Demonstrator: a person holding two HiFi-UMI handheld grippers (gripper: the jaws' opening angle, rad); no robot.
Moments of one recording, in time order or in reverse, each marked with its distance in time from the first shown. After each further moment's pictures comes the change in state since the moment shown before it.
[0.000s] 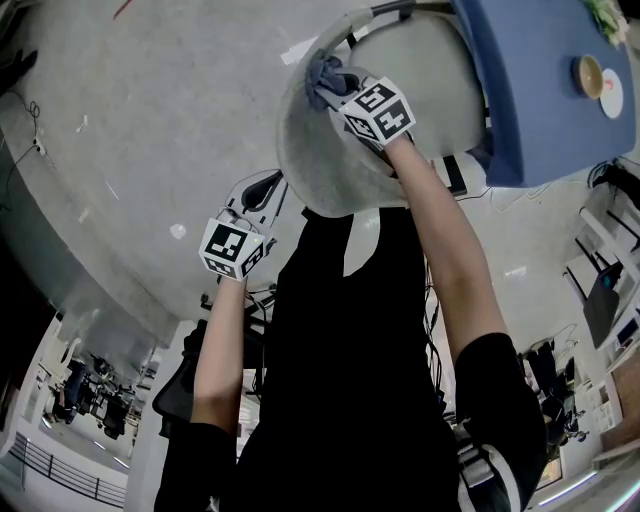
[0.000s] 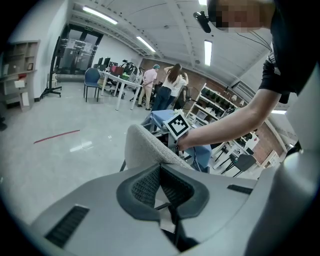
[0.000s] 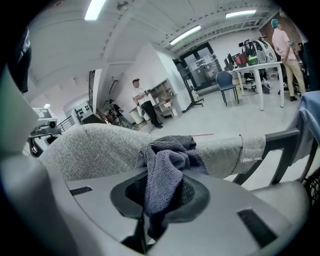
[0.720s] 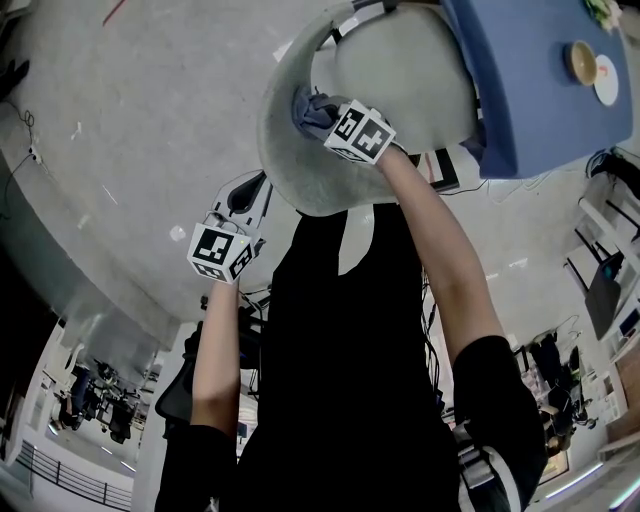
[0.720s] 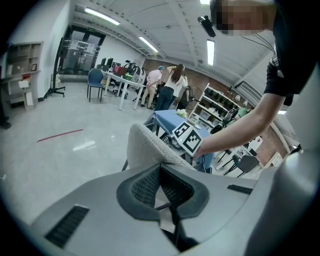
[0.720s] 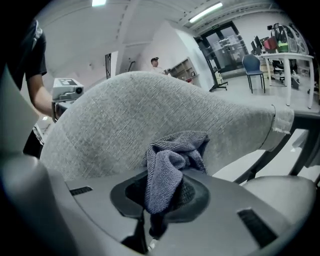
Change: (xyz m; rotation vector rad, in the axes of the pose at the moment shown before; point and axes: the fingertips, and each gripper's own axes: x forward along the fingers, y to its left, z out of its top) left arm 0.006 -0.002 -0.004 -0.019 0.000 0.034; right arm -0.009 0.056 -0.079 -0.127 0.223 0.201
